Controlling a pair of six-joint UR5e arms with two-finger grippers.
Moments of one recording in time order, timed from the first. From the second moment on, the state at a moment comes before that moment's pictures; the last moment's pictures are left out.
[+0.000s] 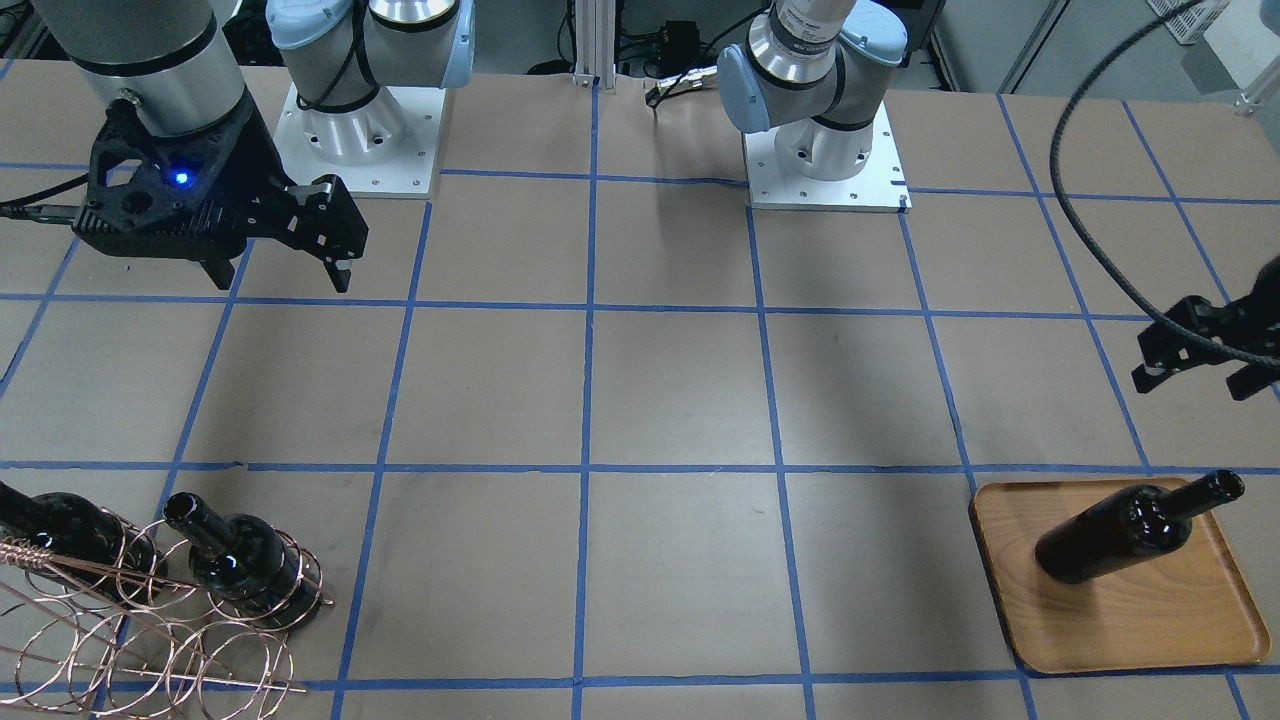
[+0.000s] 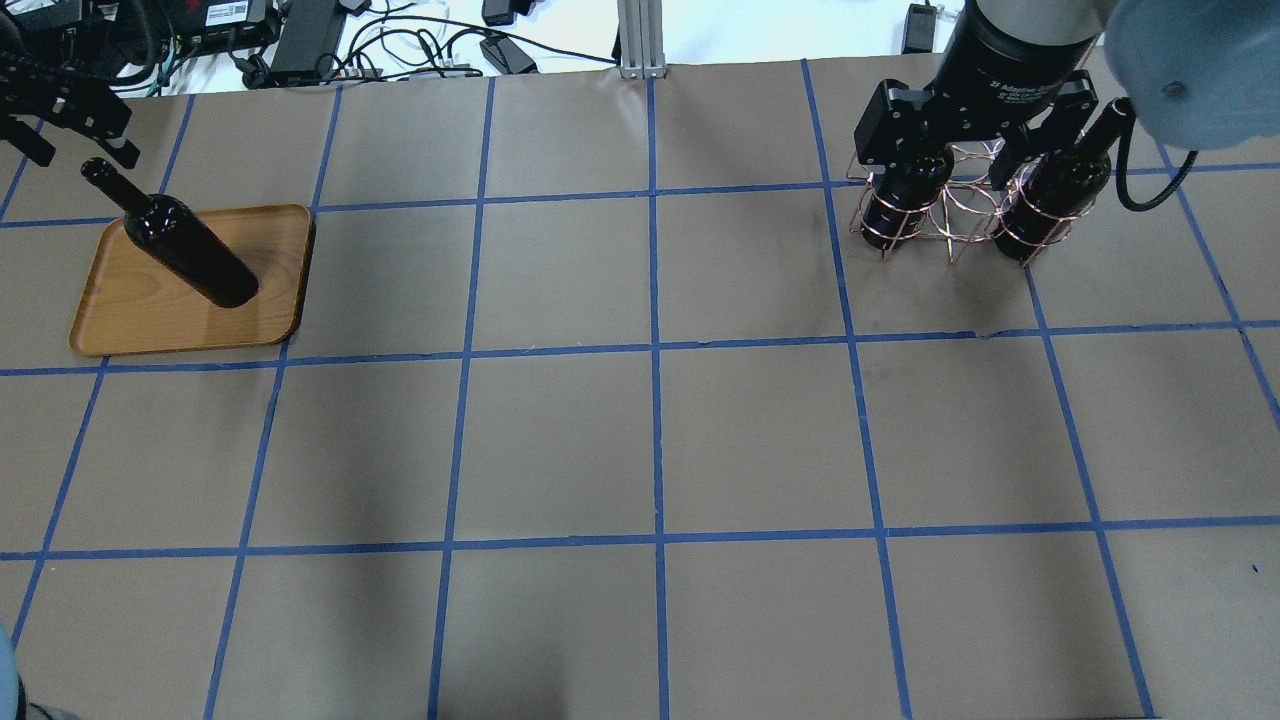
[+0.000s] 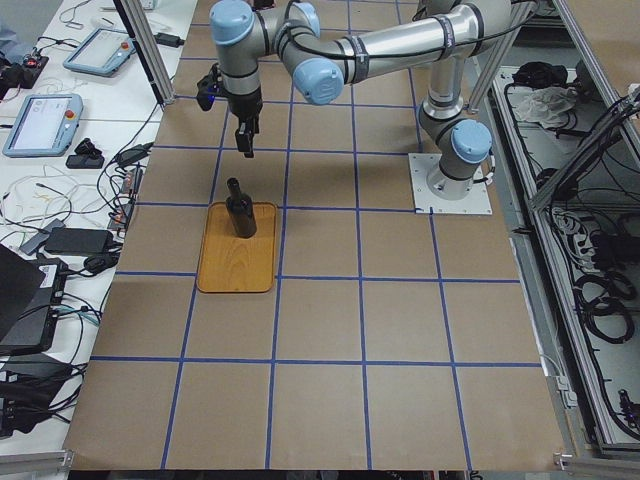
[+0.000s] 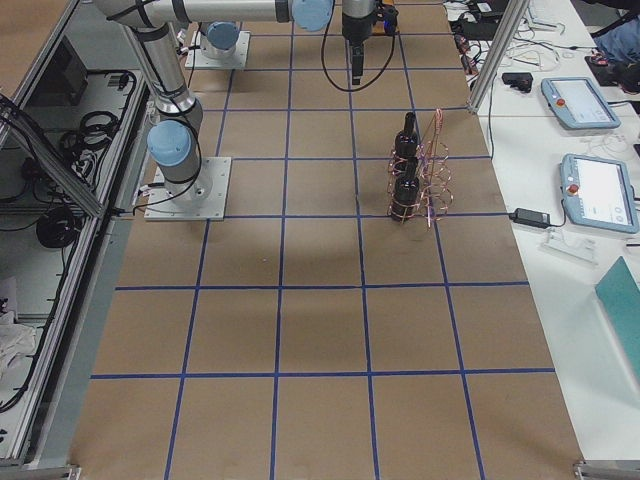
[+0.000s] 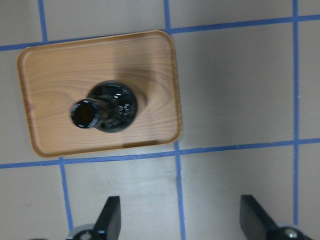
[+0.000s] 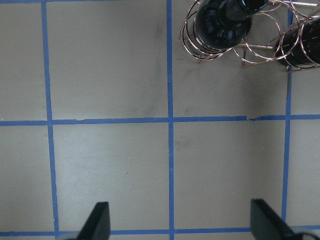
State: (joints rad) left arm -1.21 -1.79 -1.30 -1.59 1.58 0.43; right arm 1.58 -1.53 1.52 -1.62 -1.57 0.01
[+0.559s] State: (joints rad) left arm -1.50 -1.65 -1.45 -1.61 1.58 0.16; right arm 1.58 -1.53 1.51 -1.62 -1.57 0.02
